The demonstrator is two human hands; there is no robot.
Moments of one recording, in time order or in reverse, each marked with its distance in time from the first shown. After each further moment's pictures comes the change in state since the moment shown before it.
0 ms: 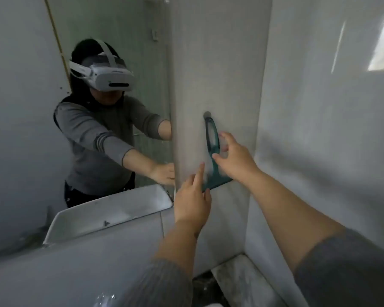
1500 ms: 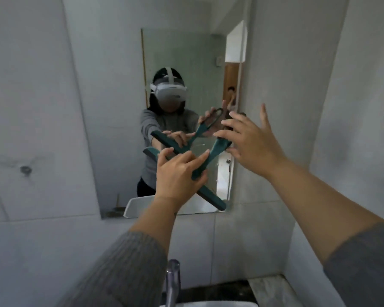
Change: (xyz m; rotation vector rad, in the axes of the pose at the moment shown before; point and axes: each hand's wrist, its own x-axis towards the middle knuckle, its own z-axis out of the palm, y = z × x) left_hand -0.030 -0.015 -0.228 0.525 0.465 0.265; right_hand -0.042 -0.165 -0.037 -0.685 0.195 -0.903
